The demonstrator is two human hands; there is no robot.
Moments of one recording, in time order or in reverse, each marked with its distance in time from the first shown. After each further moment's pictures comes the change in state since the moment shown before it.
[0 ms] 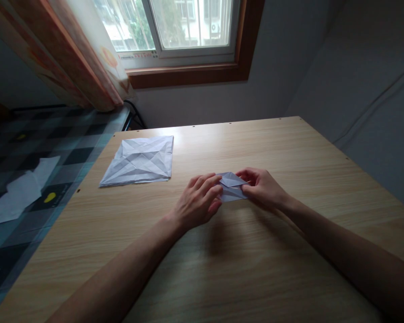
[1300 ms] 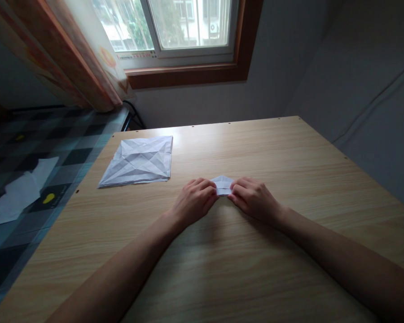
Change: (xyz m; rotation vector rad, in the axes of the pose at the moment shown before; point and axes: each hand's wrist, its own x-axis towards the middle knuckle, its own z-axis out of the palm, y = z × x) left_hand 0.003 -0.006 0.004 -0.130 -0.112 -0.142; right_hand -0.013 0.009 0.017 -0.820 0.001 -0.582
